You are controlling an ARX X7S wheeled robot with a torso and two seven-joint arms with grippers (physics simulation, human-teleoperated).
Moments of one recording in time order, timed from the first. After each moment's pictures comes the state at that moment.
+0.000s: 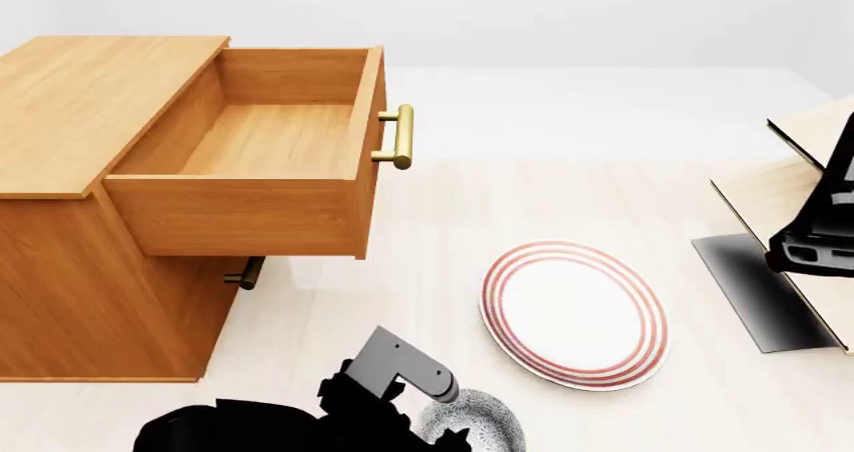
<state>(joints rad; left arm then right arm) -0.81 -0.58 1.21 0.19 -1.35 -0.59 -0.45 0.12 0.96 0.42 -0.99 1.11 0.60 0.82</state>
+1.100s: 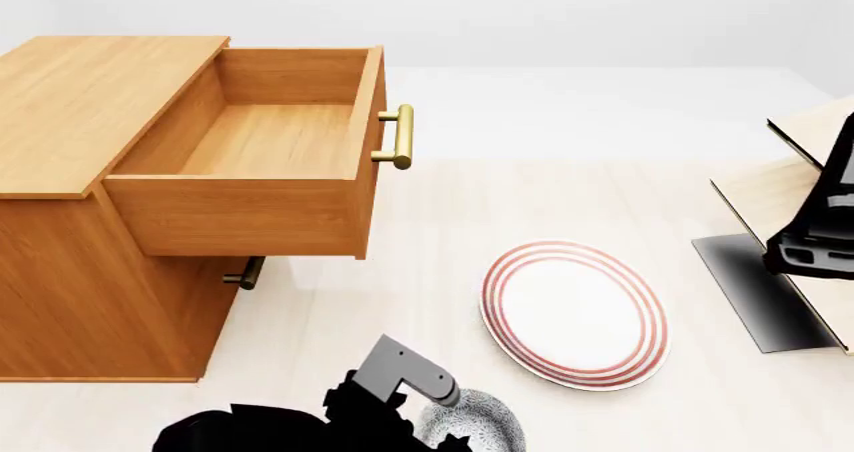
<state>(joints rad) -0.79 -0.54 1.23 0.08 -1.32 -0.57 -0.40 0.10 0.97 0.40 -0.98 1.10 0.58 0.82</state>
